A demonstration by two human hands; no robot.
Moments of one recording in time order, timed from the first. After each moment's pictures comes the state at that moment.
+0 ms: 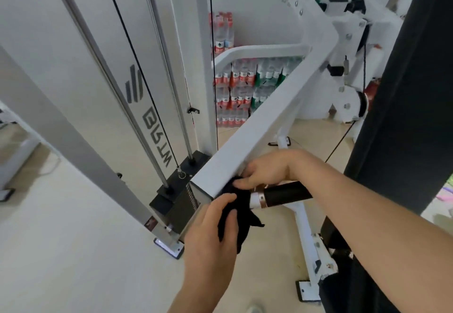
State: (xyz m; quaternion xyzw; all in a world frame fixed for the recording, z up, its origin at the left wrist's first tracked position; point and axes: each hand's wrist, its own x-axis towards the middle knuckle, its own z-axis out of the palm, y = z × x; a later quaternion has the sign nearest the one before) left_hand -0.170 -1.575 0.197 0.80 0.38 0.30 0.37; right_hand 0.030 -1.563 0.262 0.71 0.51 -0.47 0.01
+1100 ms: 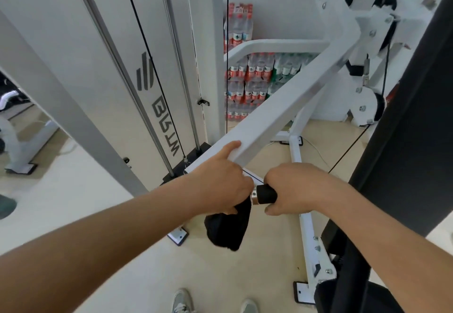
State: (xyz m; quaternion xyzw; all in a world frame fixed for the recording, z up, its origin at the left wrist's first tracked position) left_hand -0.098 -1.506 0.248 0.95 -0.03 -0.20 -0.23; right_hand 0.033 -1.619 0.259 0.75 0.60 -0.21 0.16
